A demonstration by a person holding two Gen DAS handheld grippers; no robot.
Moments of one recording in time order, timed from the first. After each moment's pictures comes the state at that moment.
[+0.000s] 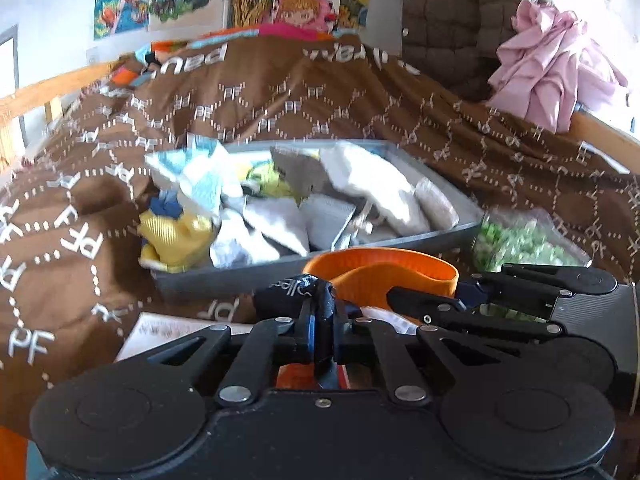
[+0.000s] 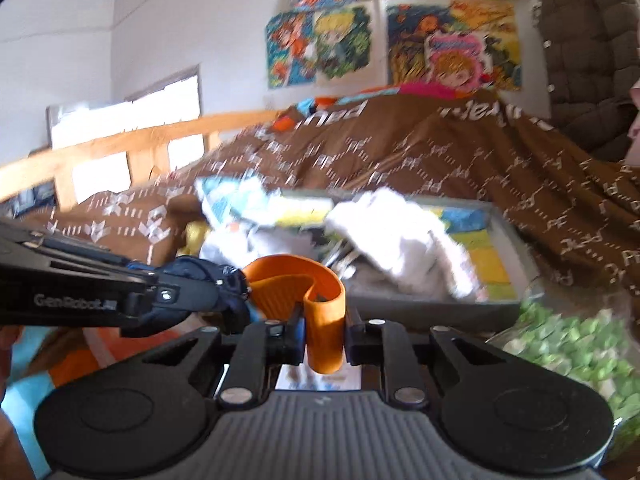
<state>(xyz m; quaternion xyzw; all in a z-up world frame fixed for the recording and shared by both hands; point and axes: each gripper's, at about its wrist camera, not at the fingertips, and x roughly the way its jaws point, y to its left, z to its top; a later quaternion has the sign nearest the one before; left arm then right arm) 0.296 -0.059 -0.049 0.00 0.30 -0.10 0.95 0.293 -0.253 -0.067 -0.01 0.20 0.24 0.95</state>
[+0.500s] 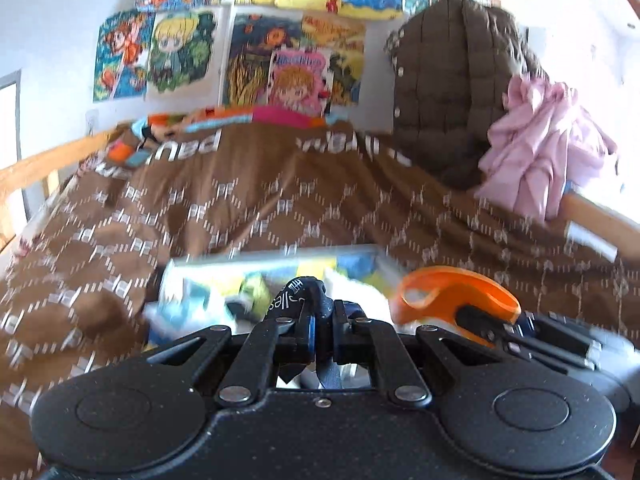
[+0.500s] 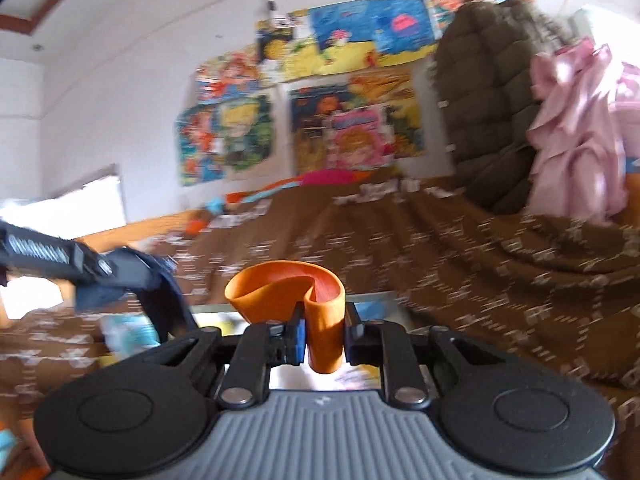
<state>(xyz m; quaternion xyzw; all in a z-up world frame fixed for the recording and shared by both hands) 0.327 -0.067 0.027 -0.02 0.20 -0.11 0.97 0.316 -0.317 -0.023 0.06 0.09 0.10 0.99</state>
